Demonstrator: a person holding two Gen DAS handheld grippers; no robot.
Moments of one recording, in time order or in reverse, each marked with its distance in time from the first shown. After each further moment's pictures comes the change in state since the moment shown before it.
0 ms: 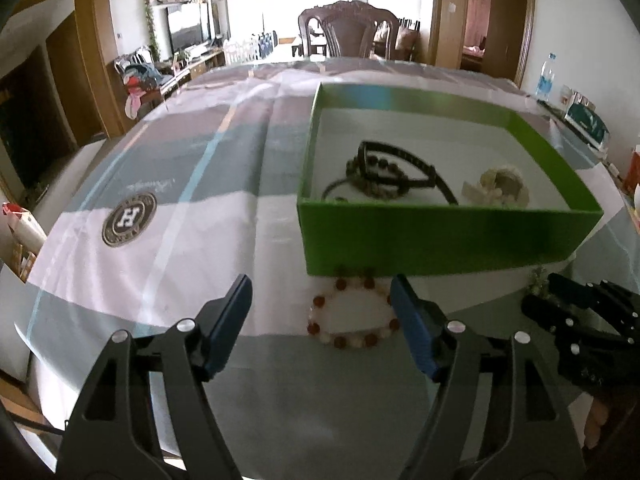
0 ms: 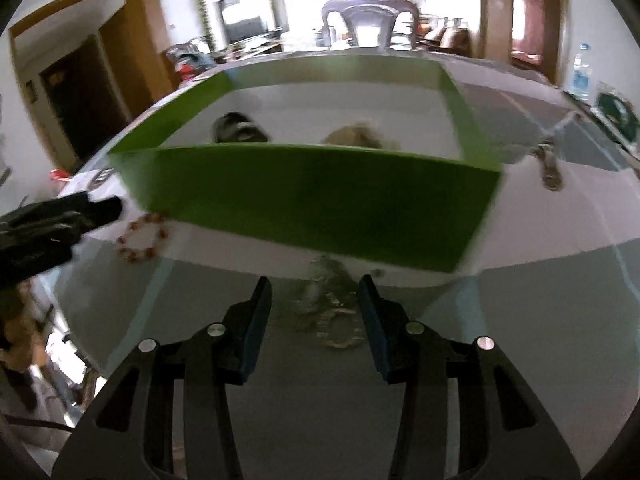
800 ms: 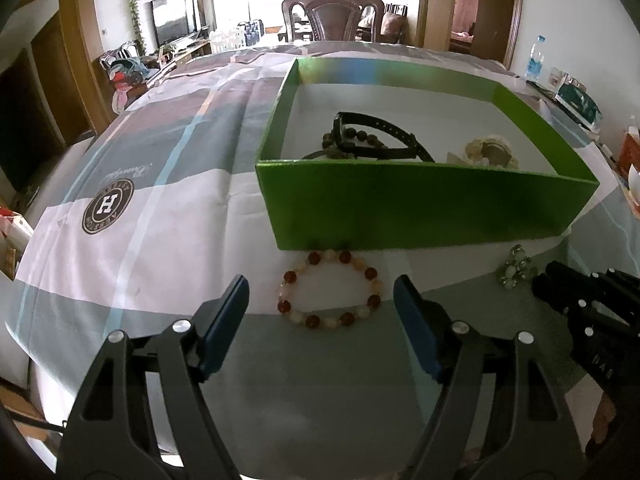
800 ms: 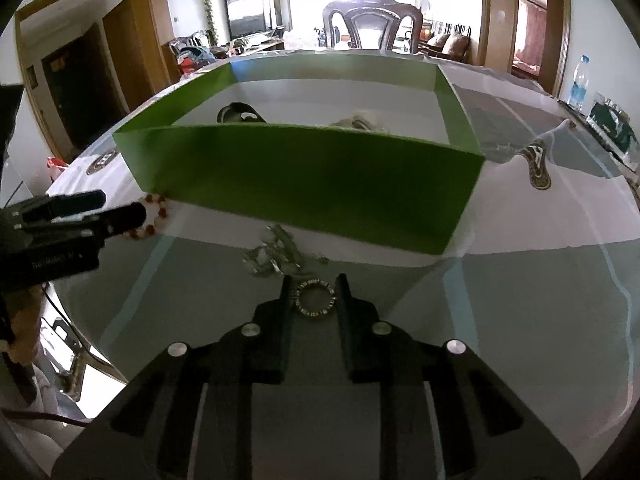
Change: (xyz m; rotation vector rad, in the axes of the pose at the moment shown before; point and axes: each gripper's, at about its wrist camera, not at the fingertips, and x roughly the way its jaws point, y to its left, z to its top) left arm 0.008 -0.014 -0.012 0.033 0.039 -0.031; right arm -0.011 -0.003 -0.009 -0.010 -0.021 -0.077
